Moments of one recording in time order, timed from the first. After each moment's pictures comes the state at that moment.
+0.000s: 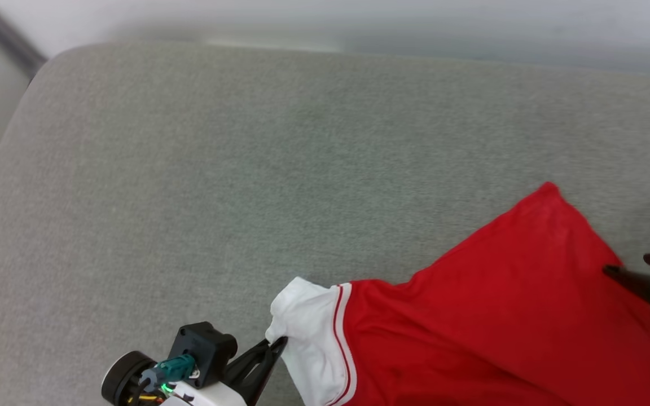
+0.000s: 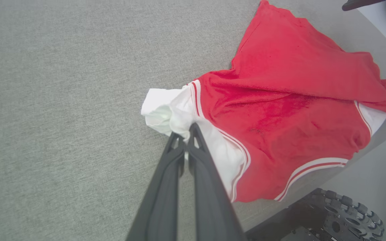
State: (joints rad) left arm 0.05 0.52 -0.50 -0.48 -0.50 0.09 0.42; right arm -0.26 -0.52 -0.04 -0.17 0.63 0.13 1.22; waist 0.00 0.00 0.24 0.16
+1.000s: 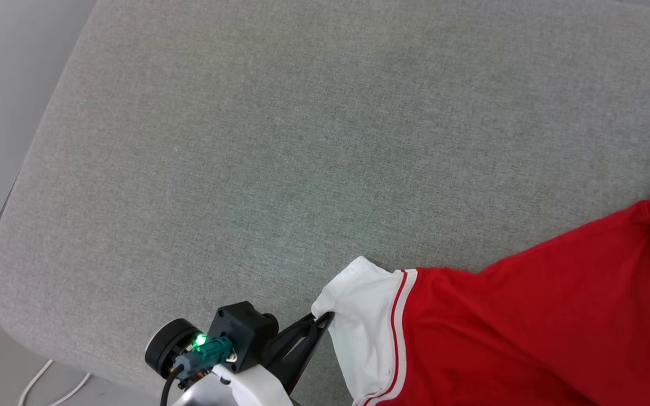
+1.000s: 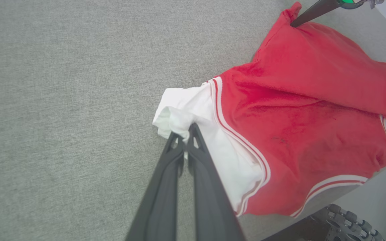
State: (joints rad) left arm -0.07 0.44 -0.57 -0.45 -0.48 0.04 0.38; right arm -0.51 -0.61 0.13 0.17 0.50 0.13 1.24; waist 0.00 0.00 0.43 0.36
